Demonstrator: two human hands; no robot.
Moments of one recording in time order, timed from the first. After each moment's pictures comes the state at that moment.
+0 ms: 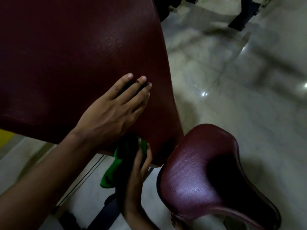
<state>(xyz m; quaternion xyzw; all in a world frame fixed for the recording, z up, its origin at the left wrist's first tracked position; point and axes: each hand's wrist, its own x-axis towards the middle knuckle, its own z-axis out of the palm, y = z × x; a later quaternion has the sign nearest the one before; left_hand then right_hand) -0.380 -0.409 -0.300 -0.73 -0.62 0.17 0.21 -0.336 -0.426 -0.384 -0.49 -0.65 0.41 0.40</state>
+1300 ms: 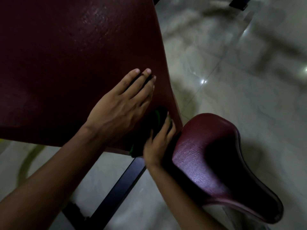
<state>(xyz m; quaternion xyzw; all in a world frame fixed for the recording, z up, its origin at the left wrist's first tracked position) -0.370 -0.390 -0.332 -0.73 -0.63 0.17 0.20 -0.269 -0.393 -0.477 -0.53 -0.62 0.47 0.34</state>
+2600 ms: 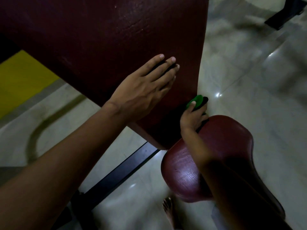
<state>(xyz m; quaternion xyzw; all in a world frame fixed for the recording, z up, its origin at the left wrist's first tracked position) -0.361 -0.426 -0.327 -0.65 -0.65 0.28 0.27 -0.276 -0.313 -0.510 -0.64 -0.56 0.49 0.20</state>
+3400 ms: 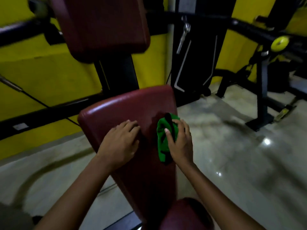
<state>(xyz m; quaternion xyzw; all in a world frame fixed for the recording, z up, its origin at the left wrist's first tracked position) -0.344 -0.431 -0.159 -0.40 -0.90 -0.04 0.13 -0.289 -0.241 -0.232 -0.18 -0.85 0.38 0.31</state>
